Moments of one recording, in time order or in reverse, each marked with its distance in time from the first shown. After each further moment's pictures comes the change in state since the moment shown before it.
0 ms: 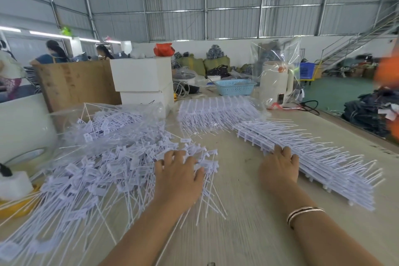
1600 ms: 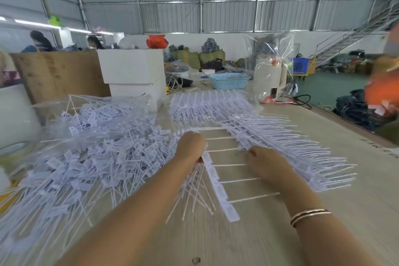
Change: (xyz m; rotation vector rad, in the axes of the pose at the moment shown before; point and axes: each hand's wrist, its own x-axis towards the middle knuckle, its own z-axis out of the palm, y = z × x) left_hand 0.085 0.046 0.010 -1.007 -0.152 -0.475; right_hand -0.005 0.017 -0.017 0.425 -0.147 -0.213
